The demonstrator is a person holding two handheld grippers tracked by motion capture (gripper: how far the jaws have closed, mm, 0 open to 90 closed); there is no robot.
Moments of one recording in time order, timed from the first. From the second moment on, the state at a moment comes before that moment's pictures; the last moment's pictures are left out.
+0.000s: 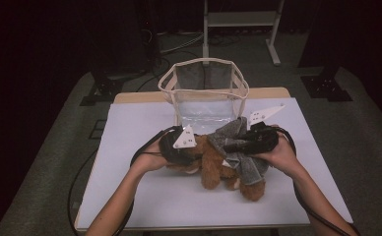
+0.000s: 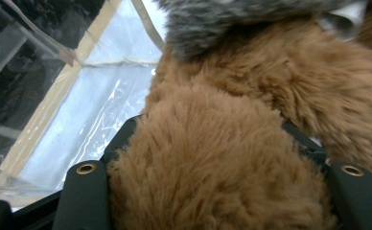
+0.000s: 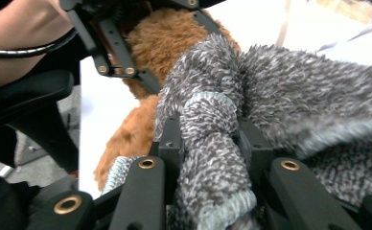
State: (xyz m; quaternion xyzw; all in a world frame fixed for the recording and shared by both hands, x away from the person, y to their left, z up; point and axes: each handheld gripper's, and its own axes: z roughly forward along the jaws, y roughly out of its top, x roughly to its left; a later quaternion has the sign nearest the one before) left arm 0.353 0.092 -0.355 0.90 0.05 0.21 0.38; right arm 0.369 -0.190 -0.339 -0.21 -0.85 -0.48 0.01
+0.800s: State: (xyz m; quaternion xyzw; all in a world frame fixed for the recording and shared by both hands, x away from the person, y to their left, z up) left arm 0.318 0.133 -0.385 0.89 0.07 0.11 0.43; right arm 0.314 -0.171 -0.346 -0.14 -0.87 -0.47 -0.01
